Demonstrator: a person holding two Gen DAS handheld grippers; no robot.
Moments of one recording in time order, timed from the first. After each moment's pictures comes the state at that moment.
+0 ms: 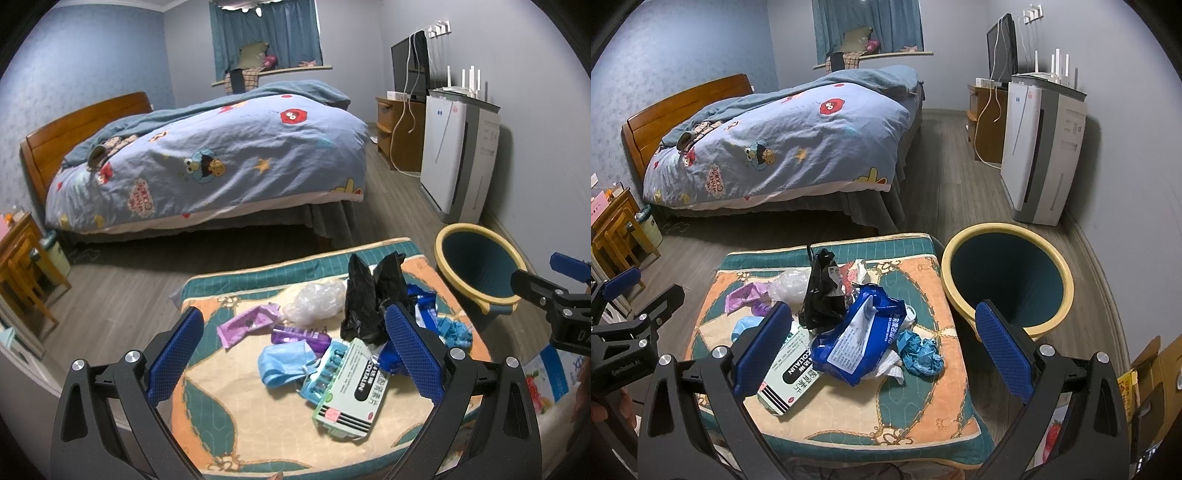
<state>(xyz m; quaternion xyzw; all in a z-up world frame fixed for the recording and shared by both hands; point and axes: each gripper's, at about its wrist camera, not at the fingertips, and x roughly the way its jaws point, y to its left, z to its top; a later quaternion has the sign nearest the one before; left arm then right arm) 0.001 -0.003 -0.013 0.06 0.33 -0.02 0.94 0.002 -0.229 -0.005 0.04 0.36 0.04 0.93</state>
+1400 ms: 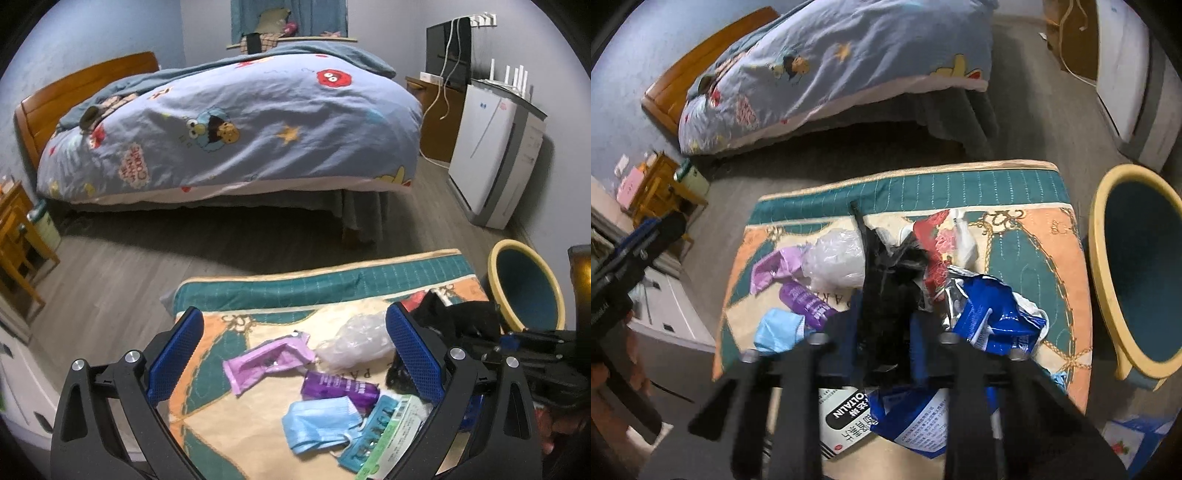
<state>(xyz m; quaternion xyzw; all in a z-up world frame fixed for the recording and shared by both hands) 0.130 0.049 -0.043 0.03 0.38 0.00 0.92 0.153 -0.164 -0.100 0.11 0.52 0.18 0.83</state>
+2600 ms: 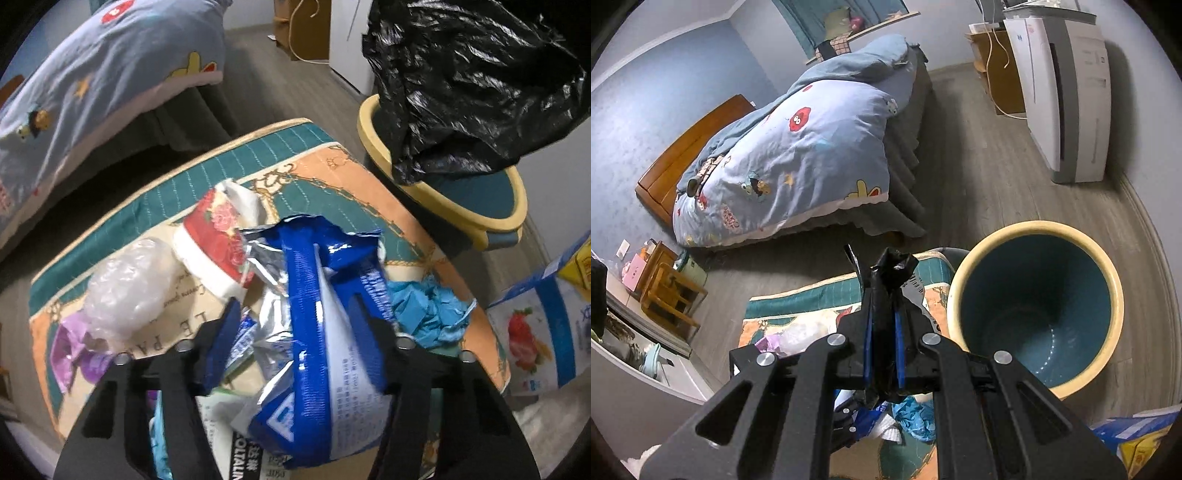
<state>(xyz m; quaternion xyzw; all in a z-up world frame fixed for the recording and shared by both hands) 0.137 -0.136 -0.174 0.12 0.51 -0.19 0.83 0.139 -0.326 -0.012 0.19 0.41 0.12 0.88</state>
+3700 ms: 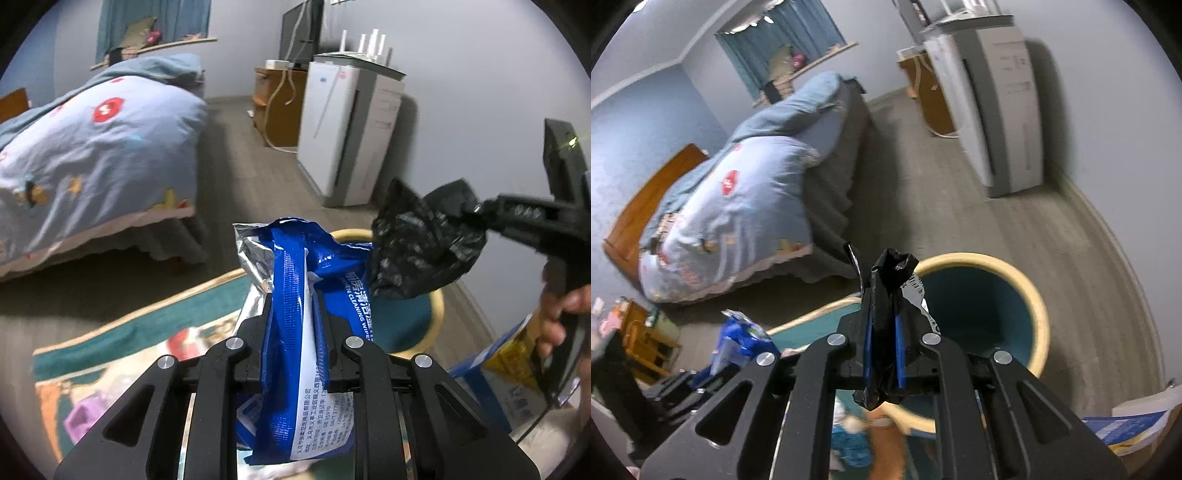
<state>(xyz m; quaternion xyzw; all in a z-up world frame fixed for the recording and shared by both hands) 0.151 -0.176 -0.037 0.05 0.38 -0.26 0.89 0.138 -0.434 -0.017 0.23 0.38 0.00 0.90</state>
